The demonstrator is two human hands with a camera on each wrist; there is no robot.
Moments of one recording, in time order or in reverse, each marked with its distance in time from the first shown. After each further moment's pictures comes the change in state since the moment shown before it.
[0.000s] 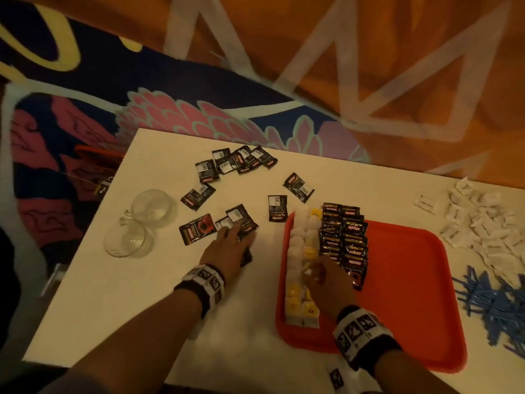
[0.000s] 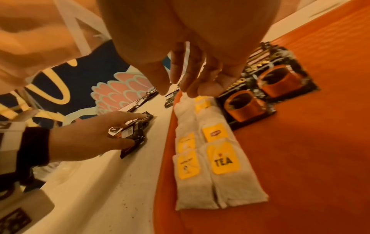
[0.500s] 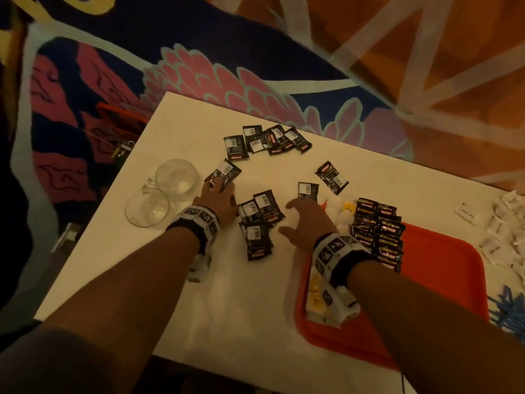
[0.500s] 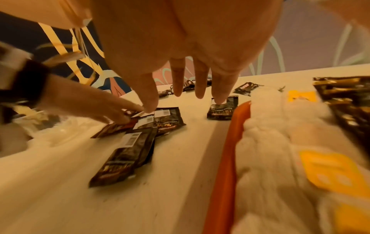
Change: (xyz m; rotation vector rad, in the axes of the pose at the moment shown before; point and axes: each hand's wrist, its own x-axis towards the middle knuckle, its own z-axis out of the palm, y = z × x) left_hand 0.046 -0.100 -0.024 -0.146 -0.025 -0.269; right_hand 0.095 -0.091 0.052 -0.458 -0.234 -0.250
